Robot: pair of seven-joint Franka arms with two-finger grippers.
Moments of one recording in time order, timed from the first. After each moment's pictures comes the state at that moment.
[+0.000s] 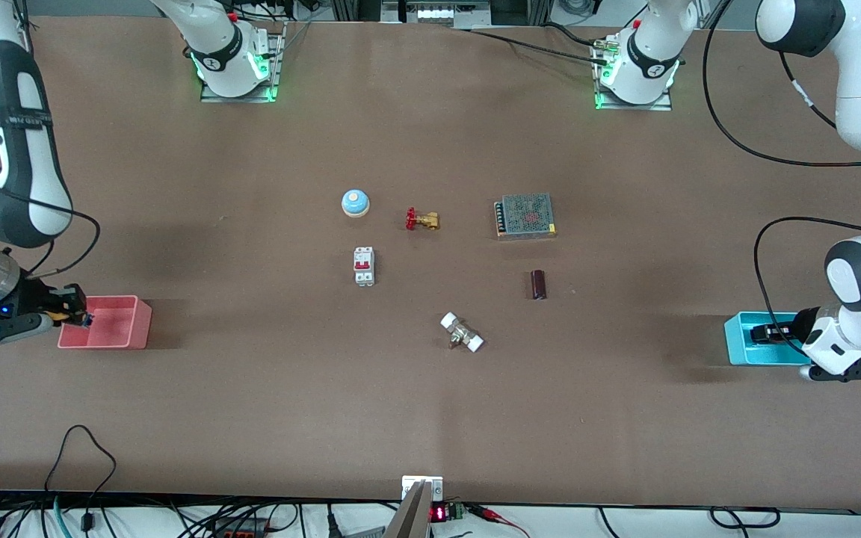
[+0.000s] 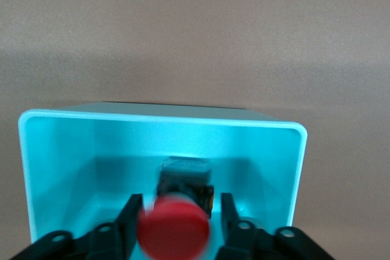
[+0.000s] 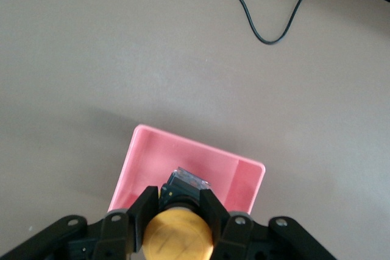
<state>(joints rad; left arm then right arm) 0.27 0.80 0.01 -1.41 -0.03 2.10 0.22 -0.08 0.50 -0.13 -1.67 0.05 2.32 -0.57</state>
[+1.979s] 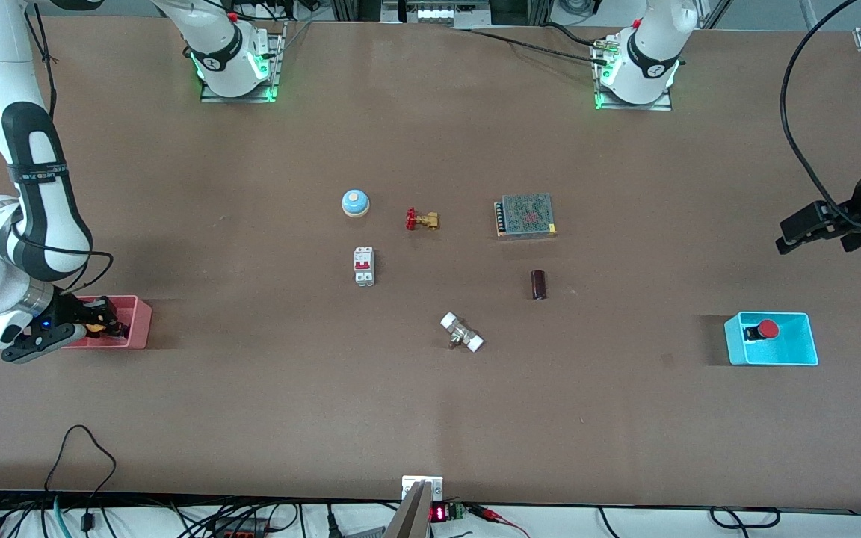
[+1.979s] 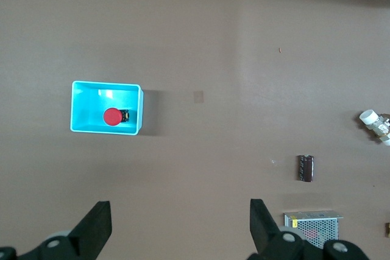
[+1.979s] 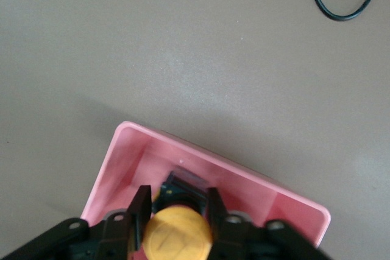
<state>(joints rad) 0.01 0.13 0.03 -1.50 -0.03 1.72 -0.03 -0.12 0.65 -0.13 -1.66 0.25 2.39 -0.83</state>
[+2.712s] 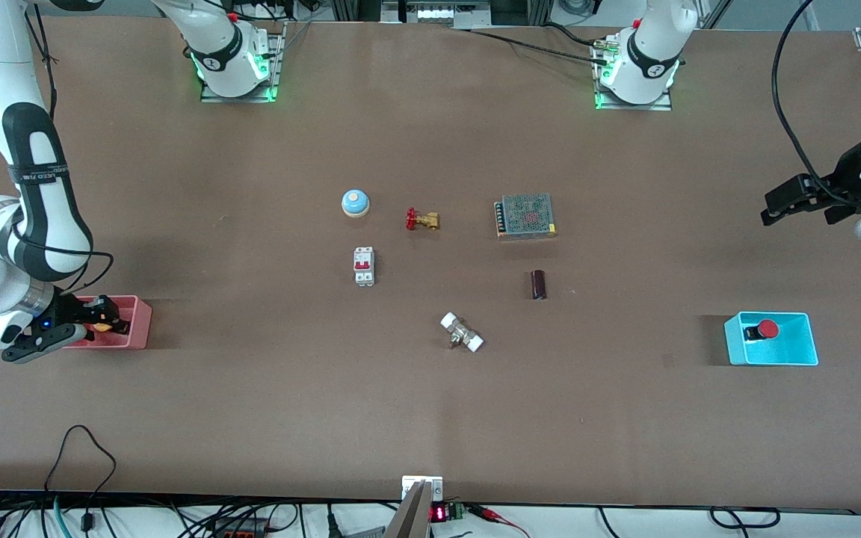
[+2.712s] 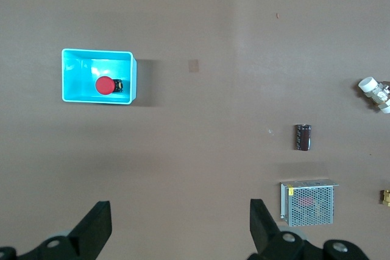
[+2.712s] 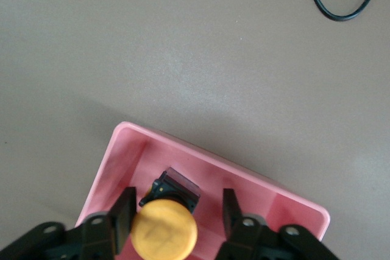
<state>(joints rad) 0.01 0.05 0.01 -1.59 -0.04 1.66 -0.04 -0.12 0.65 -0.13 -1.66 0.25 2.39 -0.83</state>
